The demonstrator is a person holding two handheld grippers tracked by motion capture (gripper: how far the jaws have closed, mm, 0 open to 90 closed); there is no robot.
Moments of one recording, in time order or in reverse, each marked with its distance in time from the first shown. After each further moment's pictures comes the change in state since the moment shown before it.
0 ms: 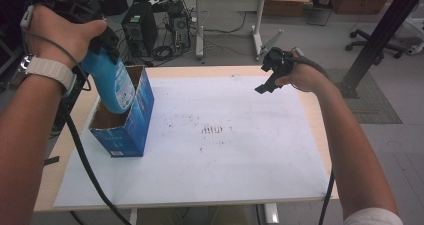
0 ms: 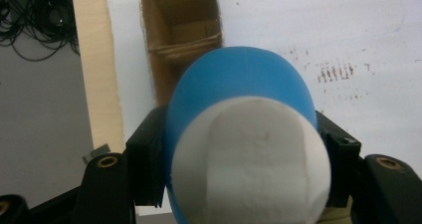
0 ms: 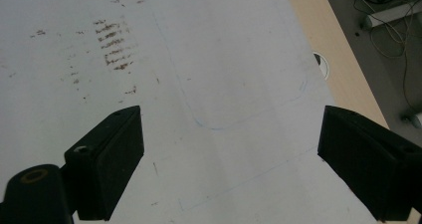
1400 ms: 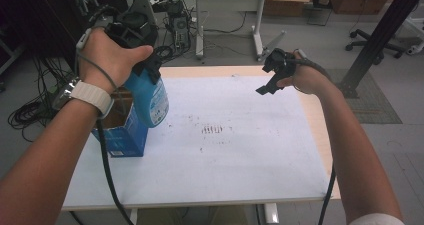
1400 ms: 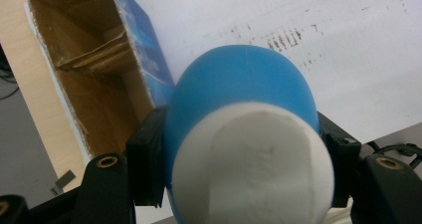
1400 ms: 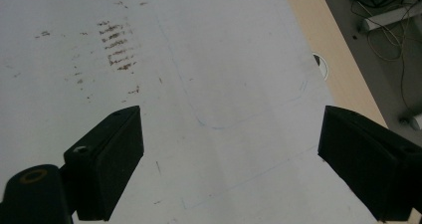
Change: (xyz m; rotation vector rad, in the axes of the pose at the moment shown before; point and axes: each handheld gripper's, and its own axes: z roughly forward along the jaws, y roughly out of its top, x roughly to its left) left arm -0.075 -0.011 0.019 0.027 -0.088 0.205; right arm 0.004 -0.005 -0.005 -0.017 -0.006 -0.002
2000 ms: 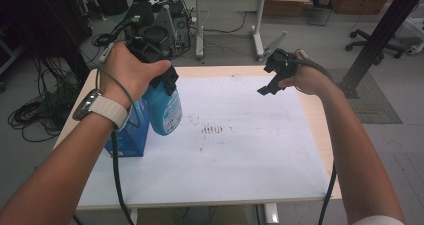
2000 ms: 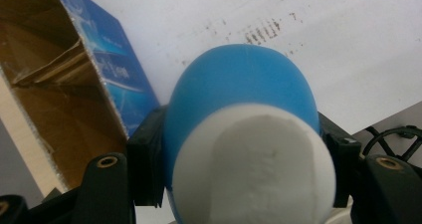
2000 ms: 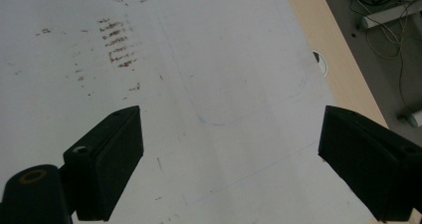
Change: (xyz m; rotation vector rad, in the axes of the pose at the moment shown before) left arm -0.030 -0.003 0.016 0.009 -0.020 0.096; right arm 0.002 -0.002 -0.003 0.005 -0.006 0.002
